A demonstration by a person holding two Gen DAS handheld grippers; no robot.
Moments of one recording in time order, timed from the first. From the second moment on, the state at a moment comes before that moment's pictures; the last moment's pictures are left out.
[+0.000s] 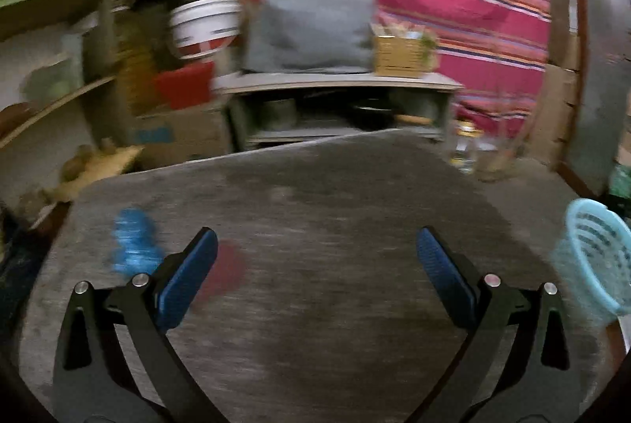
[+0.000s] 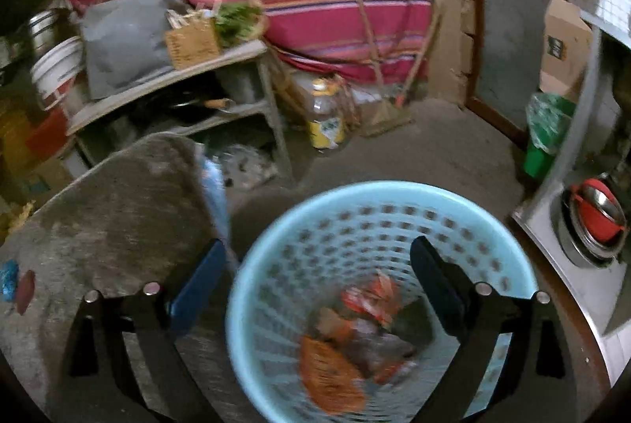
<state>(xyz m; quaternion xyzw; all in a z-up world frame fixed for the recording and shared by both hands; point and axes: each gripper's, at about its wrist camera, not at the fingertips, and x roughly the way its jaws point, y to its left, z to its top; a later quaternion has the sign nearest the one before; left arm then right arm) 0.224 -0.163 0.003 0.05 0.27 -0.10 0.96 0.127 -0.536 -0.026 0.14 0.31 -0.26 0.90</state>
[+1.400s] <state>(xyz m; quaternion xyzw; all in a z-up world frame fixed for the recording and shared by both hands) 0.297 0.059 -0.055 0.00 0.36 -0.02 0.93 0.288 -0.207 -0.052 0.02 0.39 -0.01 0.92</state>
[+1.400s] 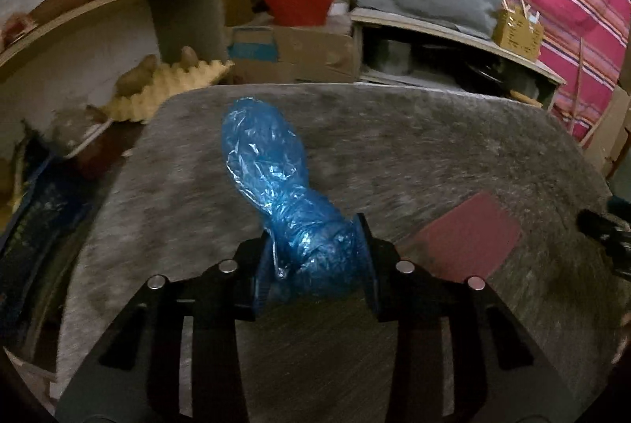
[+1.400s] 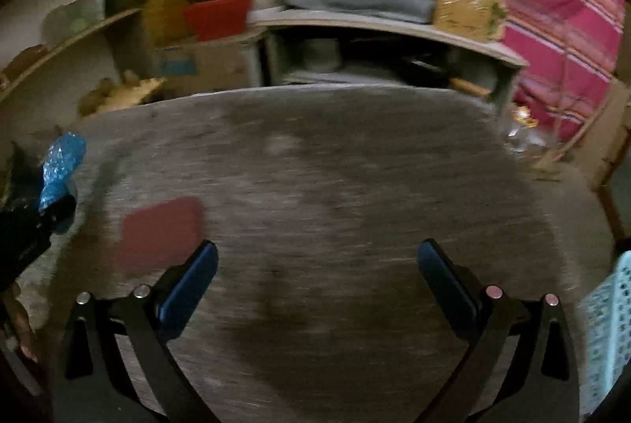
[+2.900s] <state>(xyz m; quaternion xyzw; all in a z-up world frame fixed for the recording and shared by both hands) 0.259 0.005 -0.024 0.01 0.34 -0.05 0.94 0.251 -0.277 -0.033 0.01 0.37 -0.02 0.93</state>
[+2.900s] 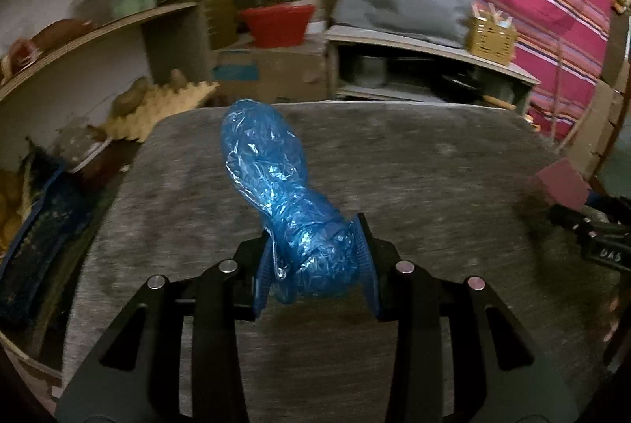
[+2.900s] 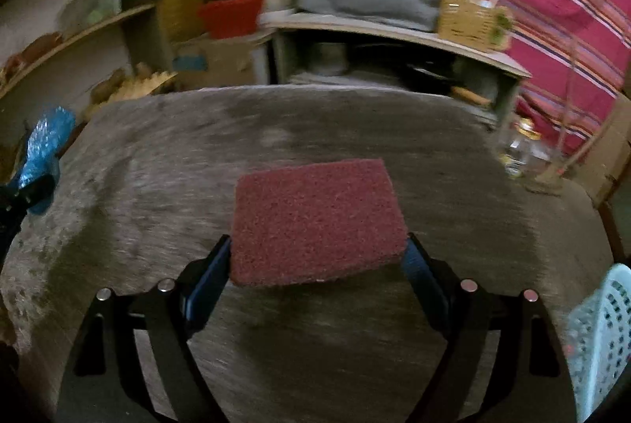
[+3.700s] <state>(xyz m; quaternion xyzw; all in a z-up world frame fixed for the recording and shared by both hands) 0.178 -0.342 -0.002 0.08 0.30 -0.28 0.91 0.080 -0.573 -0.007 0.09 0.32 -0.24 0.91</state>
